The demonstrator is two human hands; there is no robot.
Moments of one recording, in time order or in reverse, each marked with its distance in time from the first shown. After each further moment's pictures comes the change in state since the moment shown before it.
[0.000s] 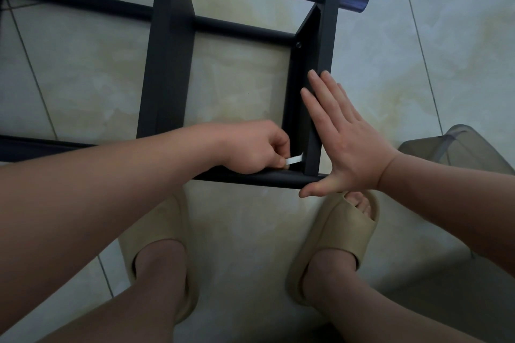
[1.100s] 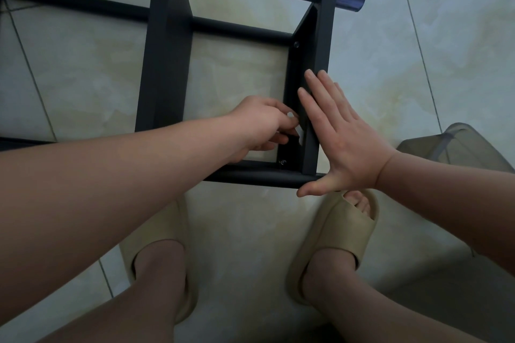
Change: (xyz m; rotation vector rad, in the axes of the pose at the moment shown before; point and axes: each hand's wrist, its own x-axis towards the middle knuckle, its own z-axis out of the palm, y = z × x) left_hand 0.016 0.016 0.004 -0.825 0.359 -0.236; right_hand 0.000 0.000 0.000 0.008 0.008 -0.008
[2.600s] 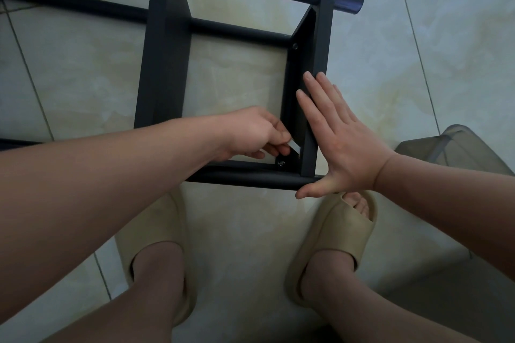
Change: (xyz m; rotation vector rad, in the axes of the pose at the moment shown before) left_hand -0.007 0.000 -0.014 0.294 -0.238 0.028; right_hand -0.001 0.000 0.000 -0.001 -0.015 0.002
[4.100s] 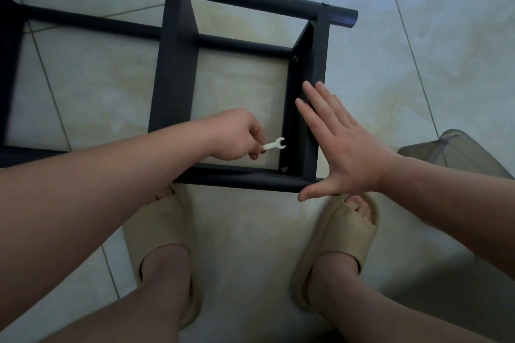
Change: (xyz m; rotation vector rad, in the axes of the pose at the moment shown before) left_hand -0.008 -0.009 -0.027 0.575 0.113 0.032; right_hand -0.001 -0.006 -0.016 0.016 -0.153 0.044
